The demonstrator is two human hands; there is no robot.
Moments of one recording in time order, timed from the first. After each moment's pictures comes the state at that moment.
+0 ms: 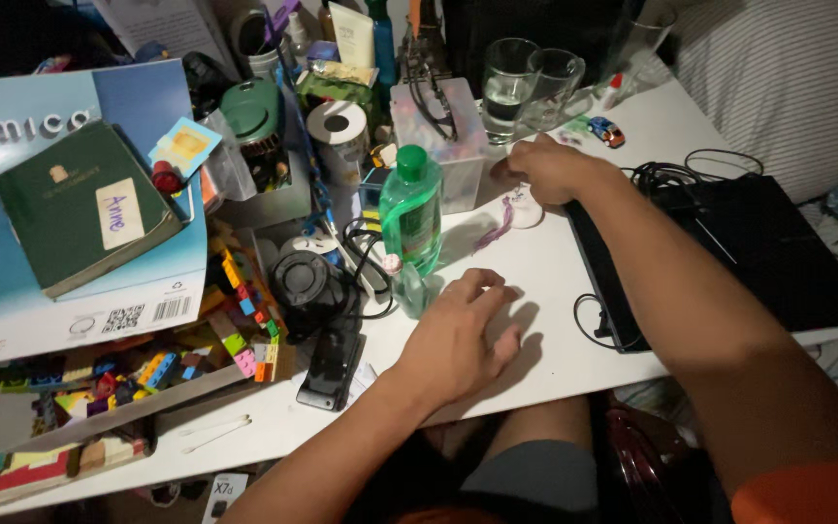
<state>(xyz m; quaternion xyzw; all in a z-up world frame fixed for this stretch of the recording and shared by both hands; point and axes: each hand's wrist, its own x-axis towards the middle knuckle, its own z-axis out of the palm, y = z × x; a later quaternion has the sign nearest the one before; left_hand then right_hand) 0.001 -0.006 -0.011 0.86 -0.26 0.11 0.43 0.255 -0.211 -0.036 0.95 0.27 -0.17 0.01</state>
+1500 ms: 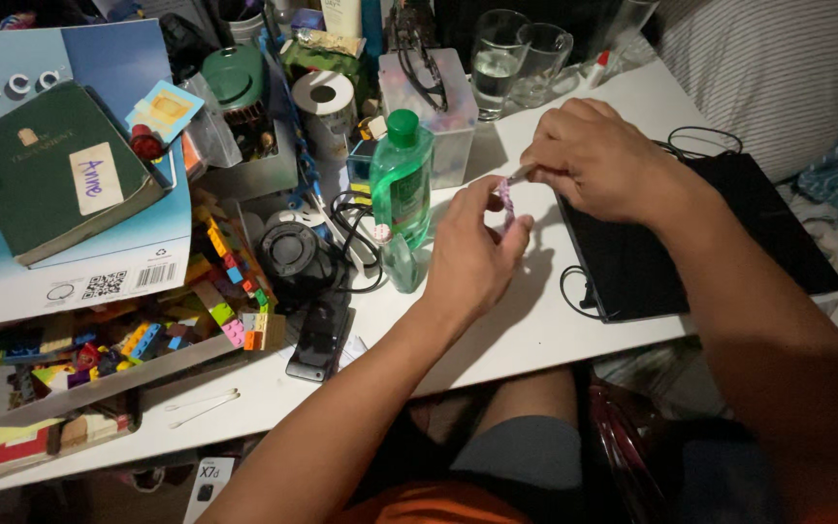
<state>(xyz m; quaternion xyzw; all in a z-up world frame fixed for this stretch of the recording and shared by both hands) 0.047 -0.047 -0.008 0.78 -0.10 0.17 0.59 0.131 -0.232 0.066 0.87 0.46 0.15 -0.10</state>
